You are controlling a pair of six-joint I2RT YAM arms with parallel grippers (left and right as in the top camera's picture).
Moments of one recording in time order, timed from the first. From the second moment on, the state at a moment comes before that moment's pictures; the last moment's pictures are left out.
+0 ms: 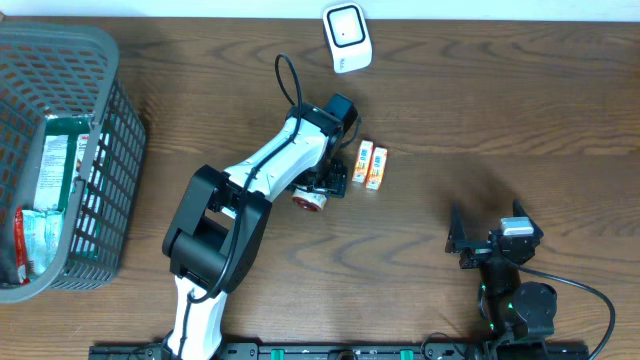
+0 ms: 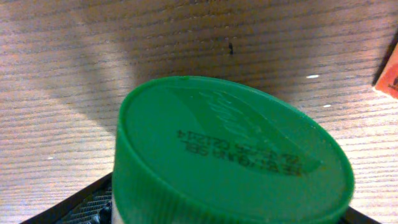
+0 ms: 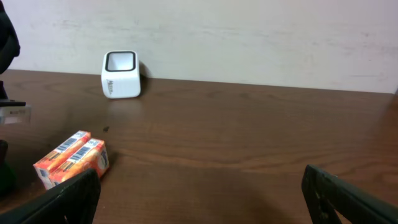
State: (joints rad) left arm -0.56 2.10 1.55 -1.04 0.01 -0.40; right arm 0.08 0.02 0.01 -0.07 0.02 -0.02
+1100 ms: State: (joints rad) left arm -0.43 1.94 1.54 -1.12 -0.07 -0.38; right arm 0.08 0.02 0.01 -0.07 0.02 -0.02
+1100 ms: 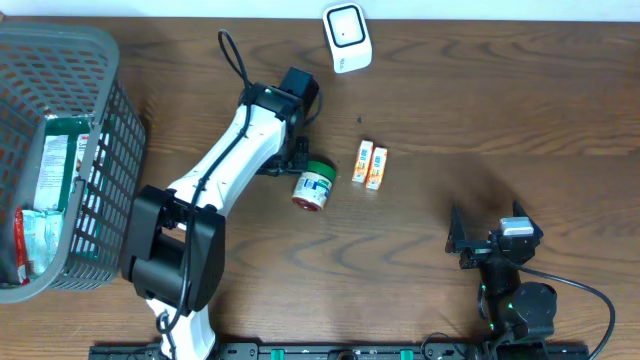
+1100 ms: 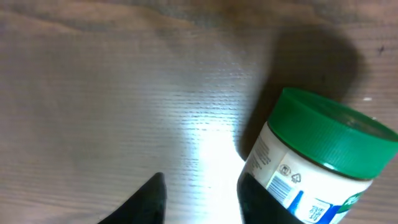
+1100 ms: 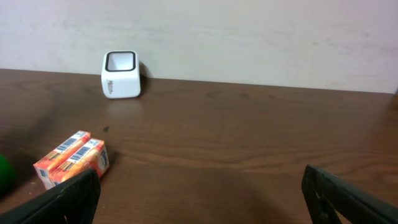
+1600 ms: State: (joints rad) left arm -0.43 1.94 1.42 -1.02 -0.03 -0.38; right arm 0.08 0.02 0.01 -0.07 0.02 -0.02
